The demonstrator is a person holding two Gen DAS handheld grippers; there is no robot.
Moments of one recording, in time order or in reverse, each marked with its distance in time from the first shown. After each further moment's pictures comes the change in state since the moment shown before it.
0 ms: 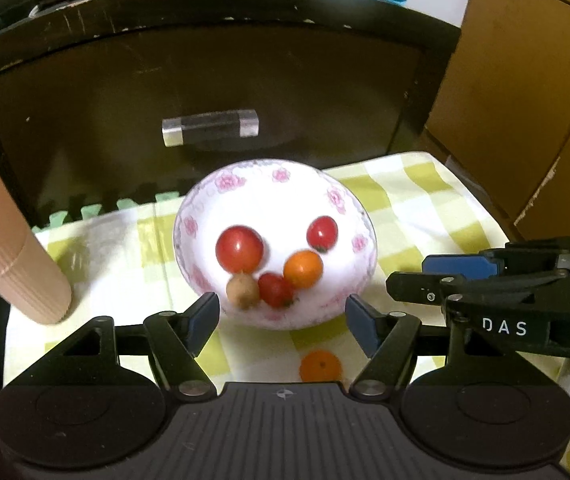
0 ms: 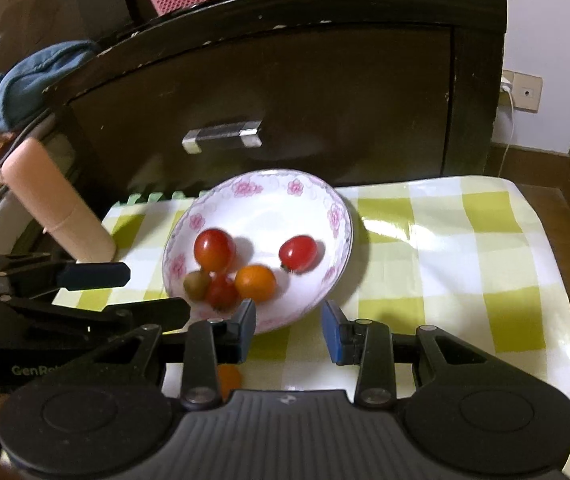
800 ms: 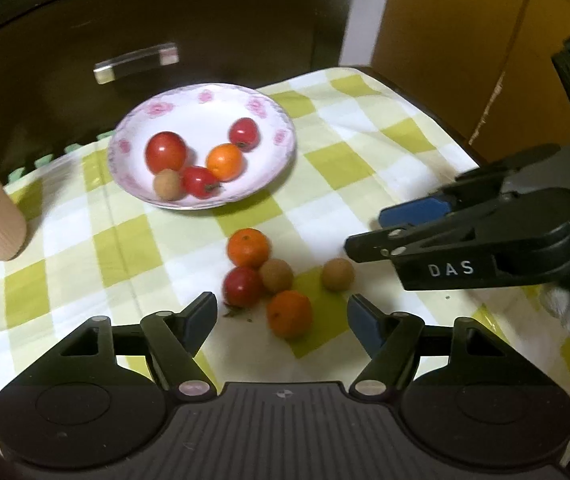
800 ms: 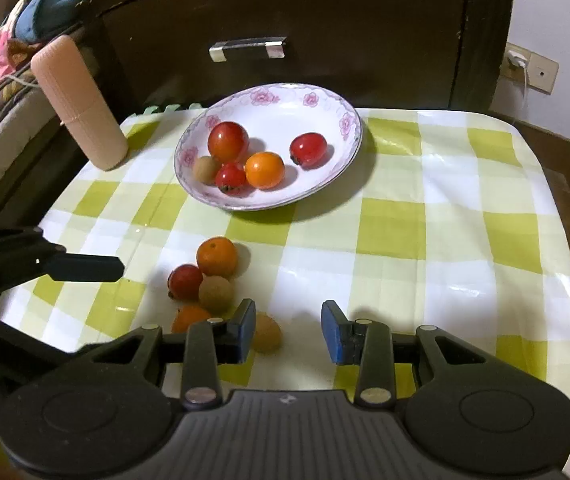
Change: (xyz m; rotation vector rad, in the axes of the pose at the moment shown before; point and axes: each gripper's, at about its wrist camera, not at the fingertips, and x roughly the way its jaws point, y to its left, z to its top) left arm -0.009 -0.036 -0.065 0.152 0.087 -0.081; right arm -0.009 0.003 -0.060 -0.117 0.127 -0.002
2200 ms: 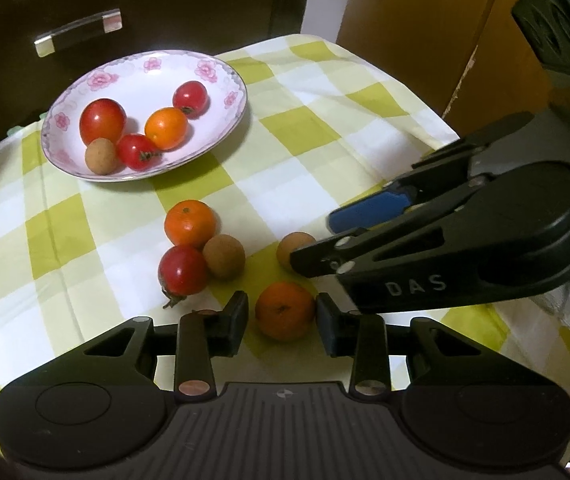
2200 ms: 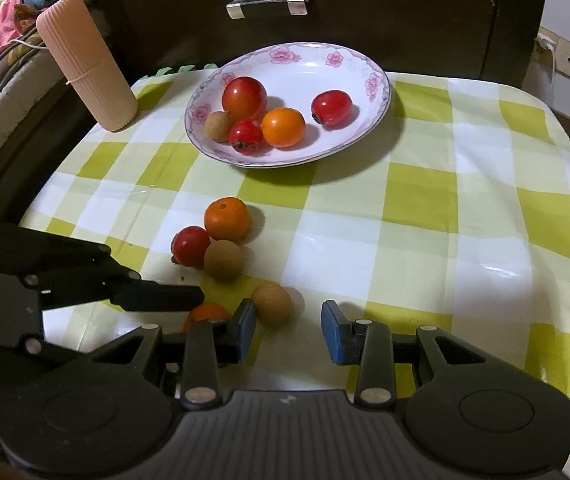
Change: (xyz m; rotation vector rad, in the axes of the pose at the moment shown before) left arm 0.036 -0.010 -0.009 0.035 0.032 -0.094; right arm 0.023 0.003 -0.007 -0.043 0.083 0.049
